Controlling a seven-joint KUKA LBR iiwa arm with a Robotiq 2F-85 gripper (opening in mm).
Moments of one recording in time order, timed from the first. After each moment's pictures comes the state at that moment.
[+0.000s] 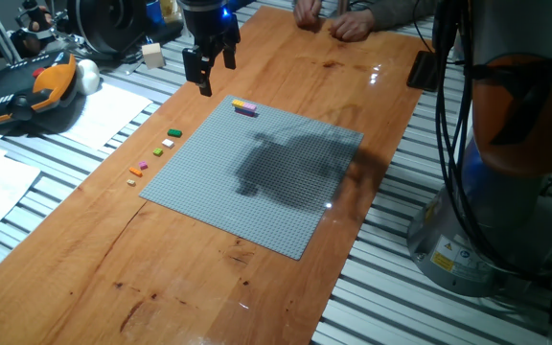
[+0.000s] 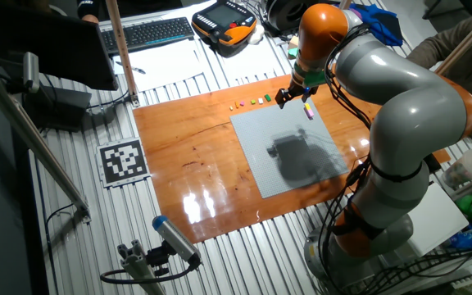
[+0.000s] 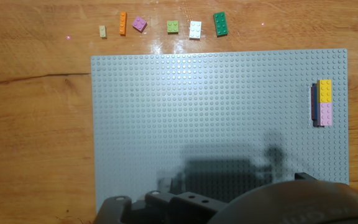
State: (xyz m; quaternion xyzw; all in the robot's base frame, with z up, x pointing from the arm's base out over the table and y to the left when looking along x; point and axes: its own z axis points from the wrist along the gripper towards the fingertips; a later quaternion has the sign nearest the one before) arm 0.515 0.001 0.236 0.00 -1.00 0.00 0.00
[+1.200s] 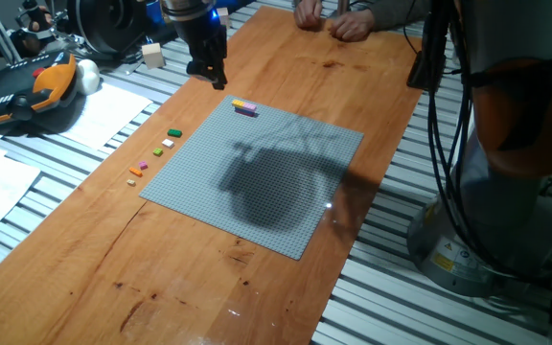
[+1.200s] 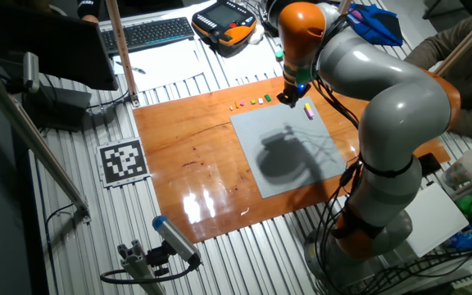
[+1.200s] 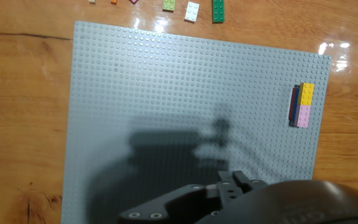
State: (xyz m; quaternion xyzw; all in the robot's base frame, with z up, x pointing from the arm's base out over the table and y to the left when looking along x) arm 0.515 0.001 0.236 0.07 -0.99 0.07 0.04
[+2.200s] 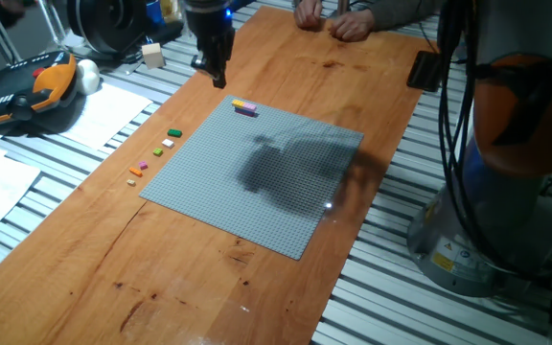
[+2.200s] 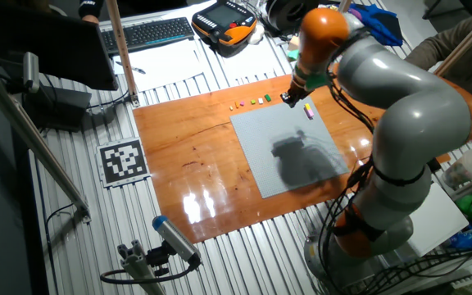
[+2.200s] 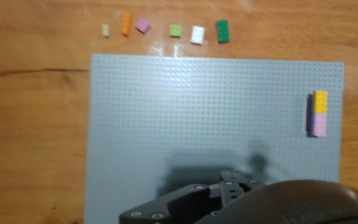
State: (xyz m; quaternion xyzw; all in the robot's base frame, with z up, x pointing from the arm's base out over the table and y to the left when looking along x) arm 0.515 0.001 0.236 0.03 -1.00 0.03 -0.01
